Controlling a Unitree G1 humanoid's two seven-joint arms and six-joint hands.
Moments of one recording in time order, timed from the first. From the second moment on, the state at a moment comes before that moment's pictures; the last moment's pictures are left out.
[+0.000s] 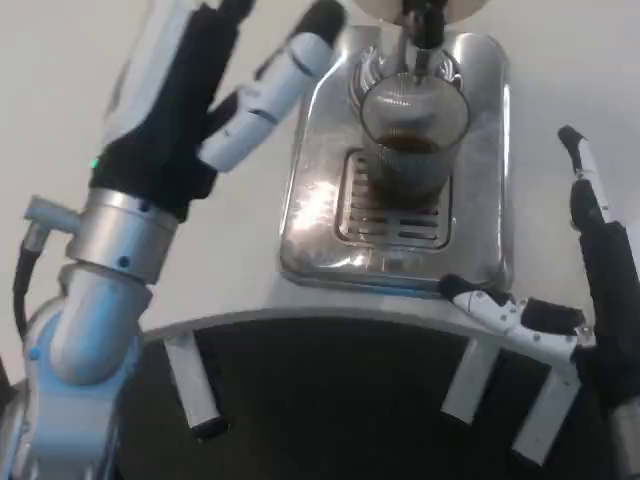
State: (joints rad) left arm -0.44 0.27 0.02 -0.24 0.29 -0.10 -0.09; right arm 0.10 0.04 0.10 -0.67 -0.78 0.27 0.06
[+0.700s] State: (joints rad) left arm -0.22 0.22 0.14 -0.16 0.18 -0.06 -0.01; right arm -0.03 0.06 0.10 -0.47 -0.54 0.28 -0.04
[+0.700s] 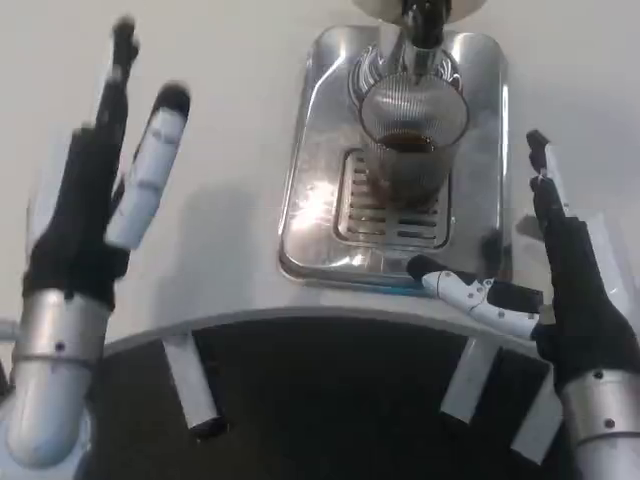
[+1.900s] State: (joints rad) left arm -0.09 0.20 0.12 -0.07 0.17 -0.13 0.02; right arm -0.27 0.07 0.09 -0.13 -0.34 0.12 -0.22
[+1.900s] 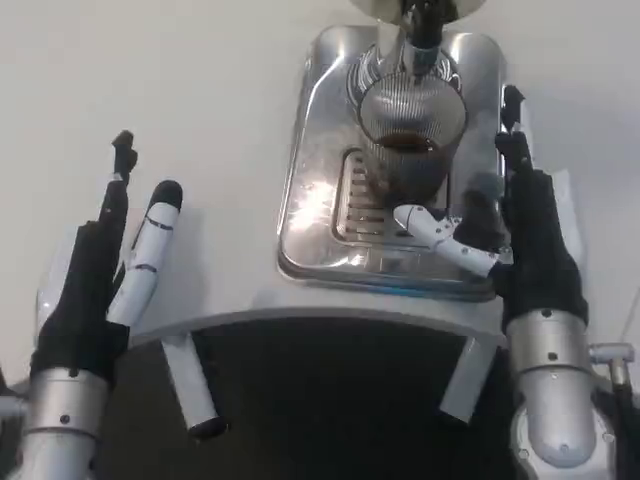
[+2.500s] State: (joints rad) left arm -0.08 0.20 0.14 -0.10 0.16 -0.13 0.02; right arm -0.42 0.07 0.10 0.05 -0.34 0.08 -0.27
